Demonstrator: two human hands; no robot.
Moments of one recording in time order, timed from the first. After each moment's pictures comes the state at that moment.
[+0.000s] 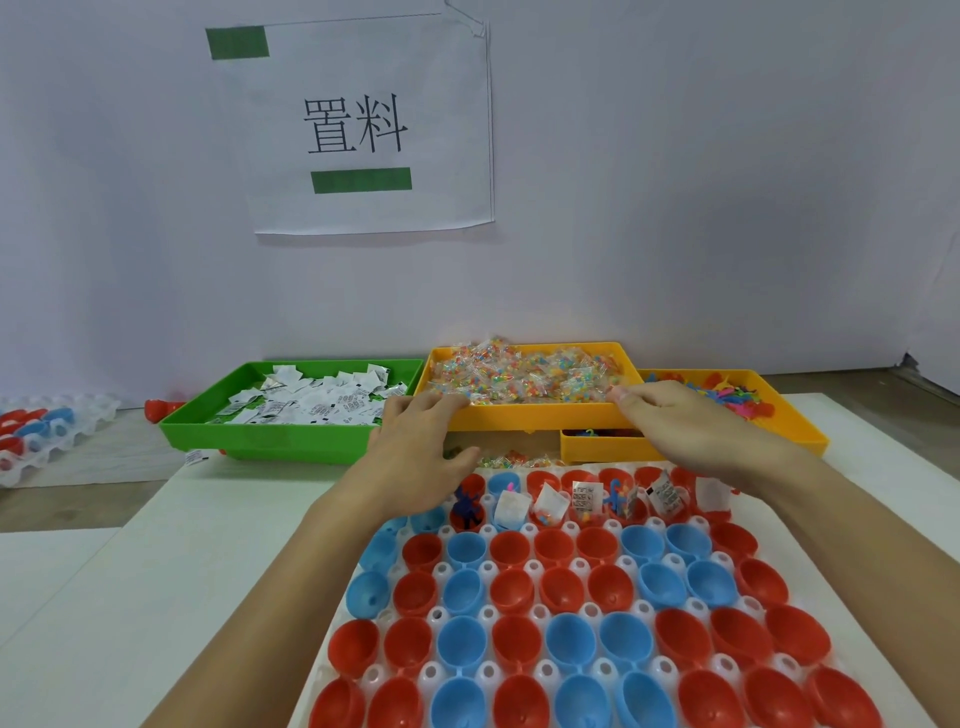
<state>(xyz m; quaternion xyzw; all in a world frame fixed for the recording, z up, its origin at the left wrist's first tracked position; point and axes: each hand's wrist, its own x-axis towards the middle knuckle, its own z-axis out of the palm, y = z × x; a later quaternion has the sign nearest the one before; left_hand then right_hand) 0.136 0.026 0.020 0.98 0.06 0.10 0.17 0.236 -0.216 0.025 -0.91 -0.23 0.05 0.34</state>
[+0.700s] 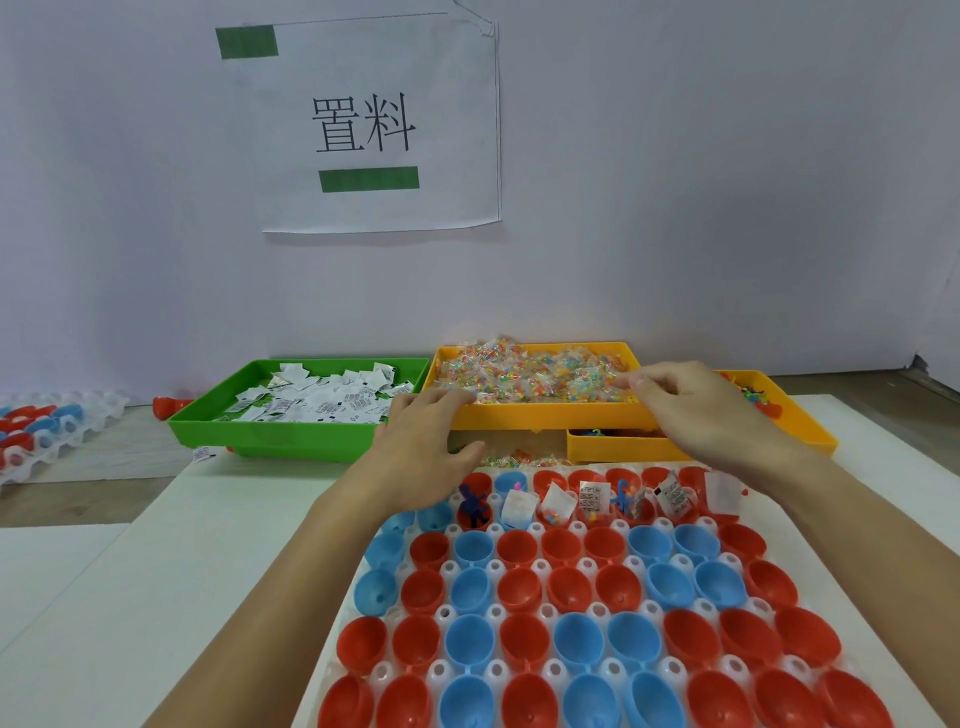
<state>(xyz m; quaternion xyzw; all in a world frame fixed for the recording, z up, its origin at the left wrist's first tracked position) 0.132 0.025 0.027 0.98 0.06 0.09 0.18 0.234 -0.215 0.030 -0.89 -0.23 -0.05 0.38</state>
